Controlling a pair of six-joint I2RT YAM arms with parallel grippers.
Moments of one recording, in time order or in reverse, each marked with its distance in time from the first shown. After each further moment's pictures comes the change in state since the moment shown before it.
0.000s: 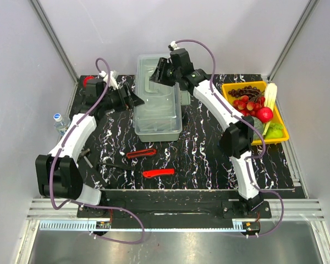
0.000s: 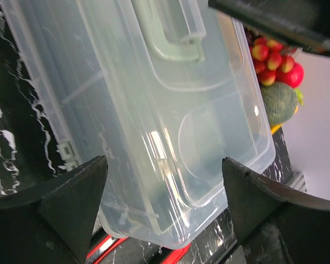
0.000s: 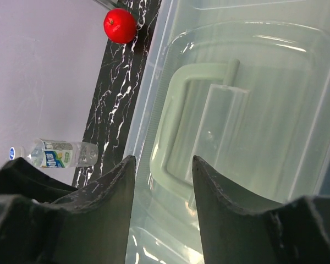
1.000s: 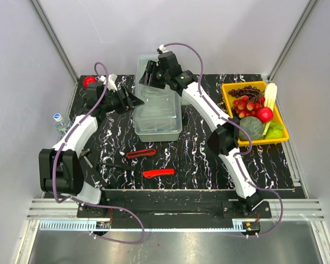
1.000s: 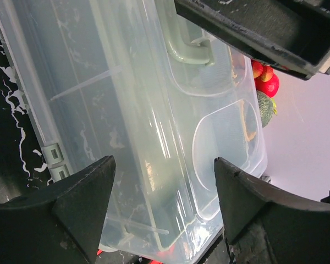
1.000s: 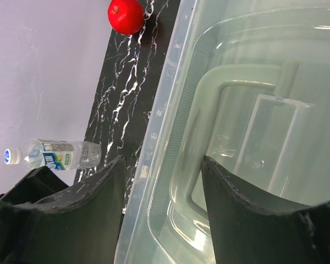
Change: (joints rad) left arm 0.023 0.046 -0.055 0.144 0.050 -0.156; right arm 0.063 0.235 0.330 -0.115 0.024 0.006
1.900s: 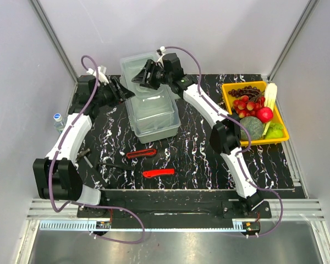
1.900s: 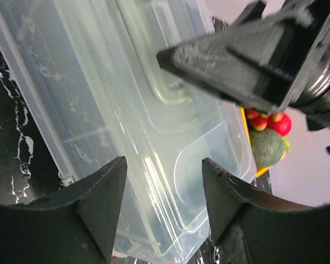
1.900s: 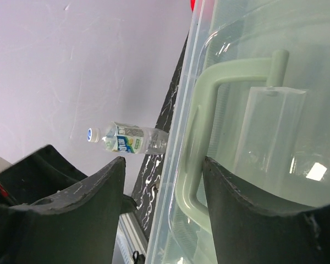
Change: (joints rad) left arm 0.028 -0.061 0.094 -0.122 -0.152 0.025; right arm -0.035 -0.018 -0.183 0.340 -0.306 0.215
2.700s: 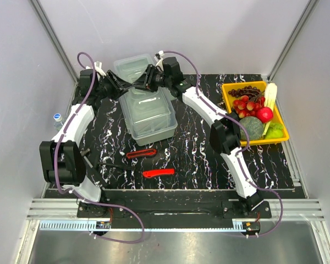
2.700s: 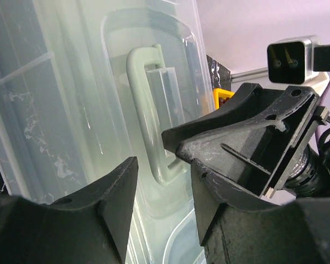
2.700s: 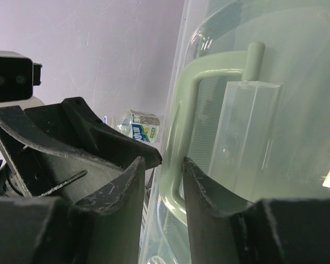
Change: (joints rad) left arm 0.039 0.160 0.104 0.107 -0.029 -0.231; right arm -0.001 -0.002 -0.096 0.138 -0.100 0.090
